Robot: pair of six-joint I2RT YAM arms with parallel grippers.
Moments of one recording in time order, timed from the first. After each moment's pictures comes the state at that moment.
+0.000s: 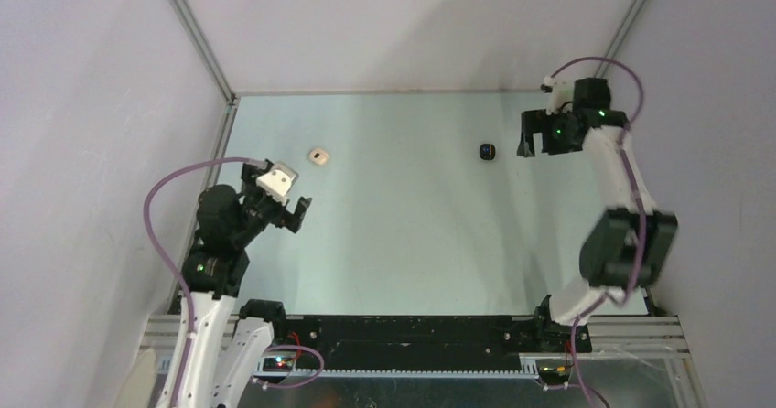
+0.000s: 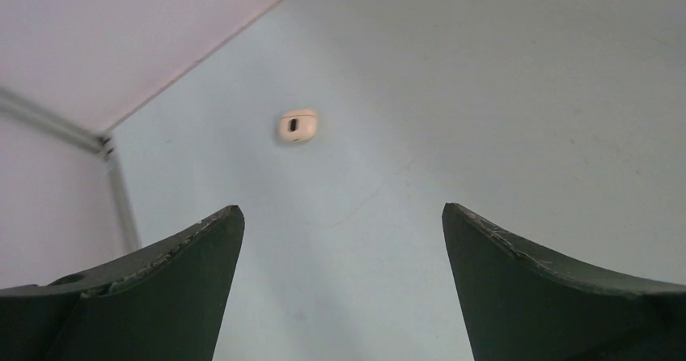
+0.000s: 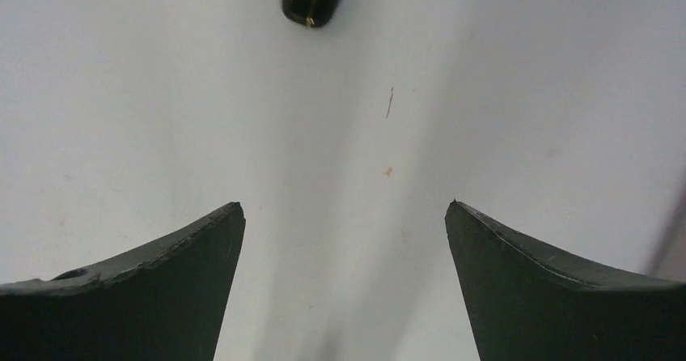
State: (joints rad) left arm -0.09 0.59 0.75 -0.46 0.39 0.44; right arm -0.11 1.72 1.52 -0.79 -0.30 -0.22
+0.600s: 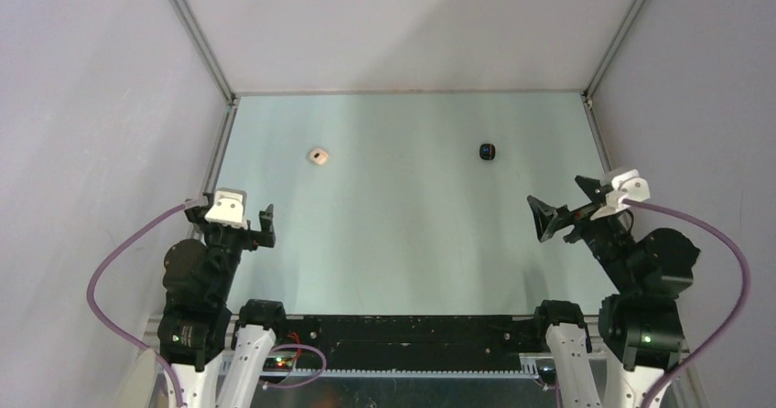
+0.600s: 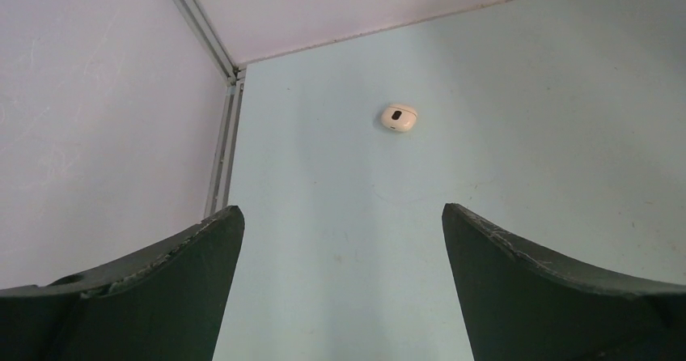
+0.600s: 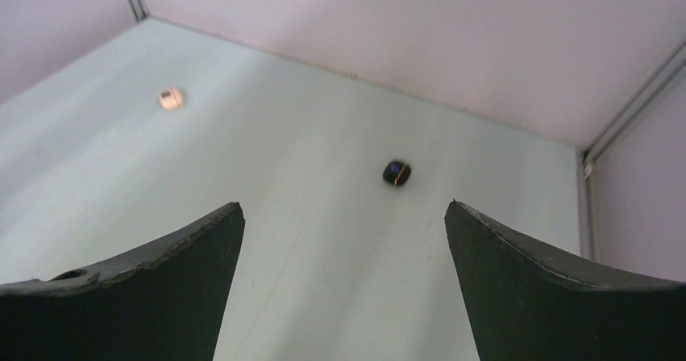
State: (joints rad) left arm -0.08 0.27 0.84 -0.66 -0.02 0.22; right arm -0.12 0.42 1.12 -0.66 -0.50 -0.10
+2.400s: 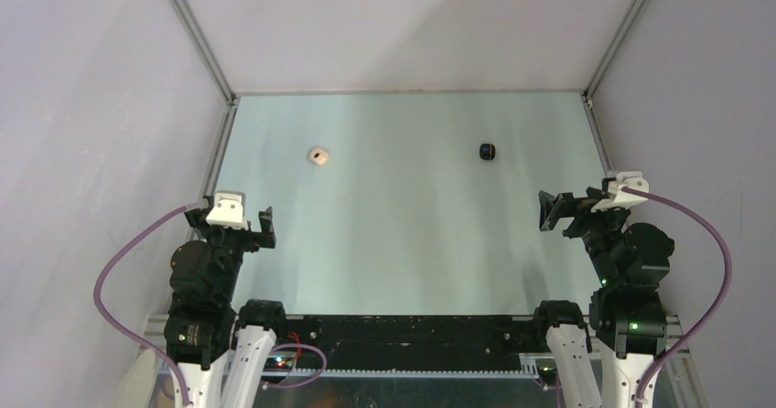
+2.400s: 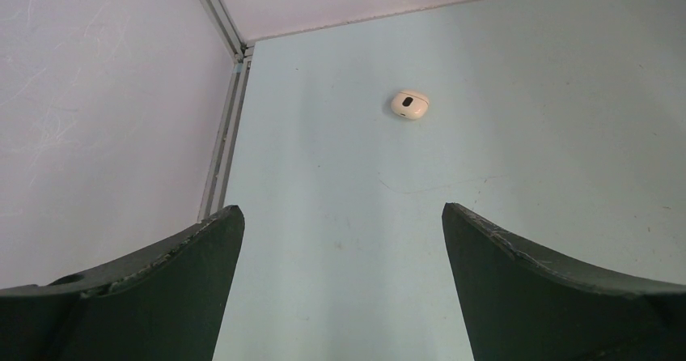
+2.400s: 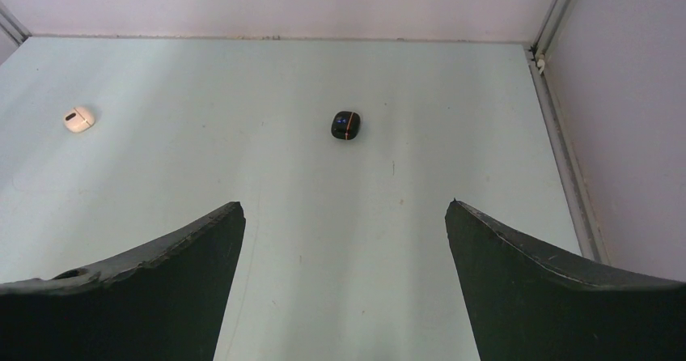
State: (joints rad) left arm -0.06 0.23 0.78 -0.65 -0.07 0.18; right arm -0.07 0.37 0.91 -0.62 -0.18 0.03
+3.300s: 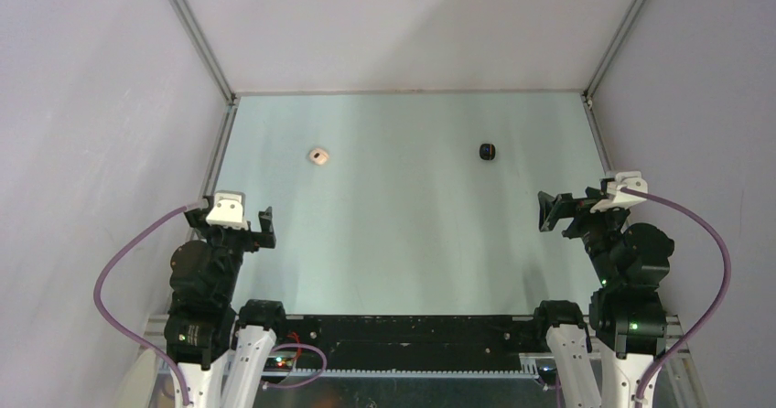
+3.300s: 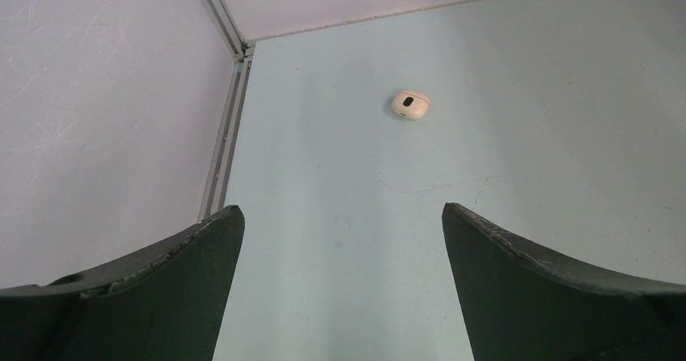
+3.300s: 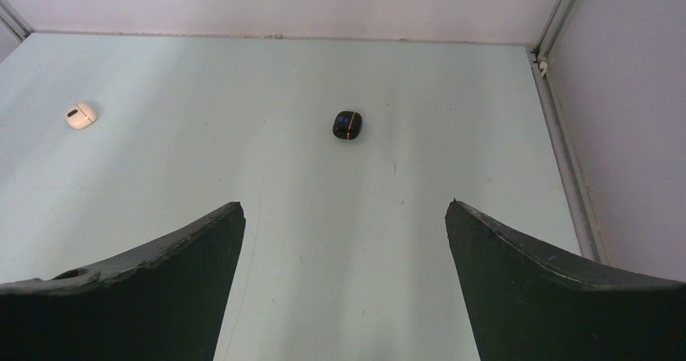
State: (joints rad) left arm -0.06 0.23 0.78 -0.65 -0.06 0.18; right arm -0.07 0.37 0.91 -0.62 -0.19 0.02
